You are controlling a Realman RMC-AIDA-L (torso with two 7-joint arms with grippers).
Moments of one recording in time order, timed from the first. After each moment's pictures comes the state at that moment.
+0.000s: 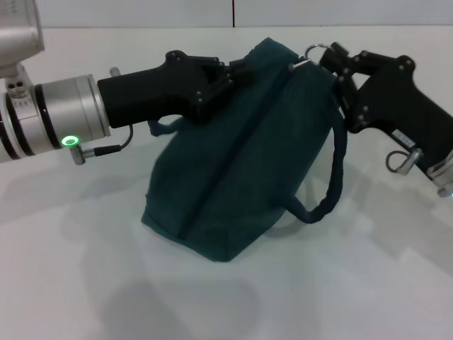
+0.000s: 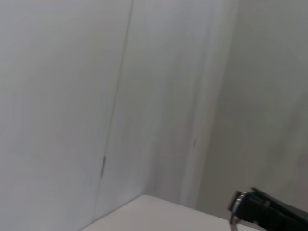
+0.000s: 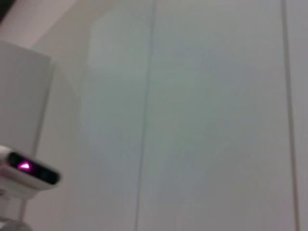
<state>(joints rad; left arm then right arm) -0.49 -2.07 1.17 0.73 1.39 1.41 -1.38 0.43 2.03 -2.02 -0.42 -0.05 -1.39 0.39</state>
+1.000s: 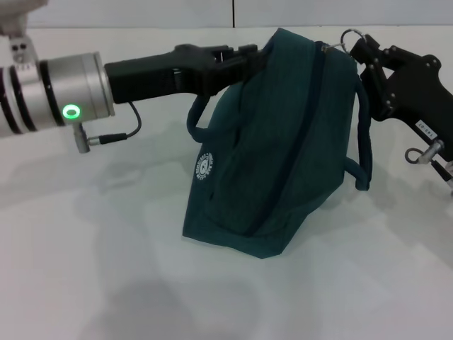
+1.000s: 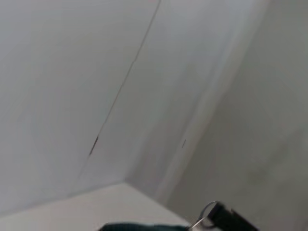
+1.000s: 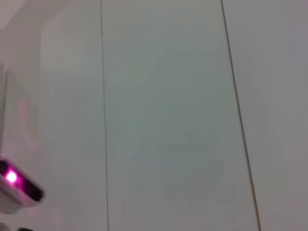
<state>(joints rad) -0.56 -2.05 1.16 0.74 1.42 1.41 -1.73 0.44 2.03 -2.00 -0.35 0.03 -1.40 0.49</state>
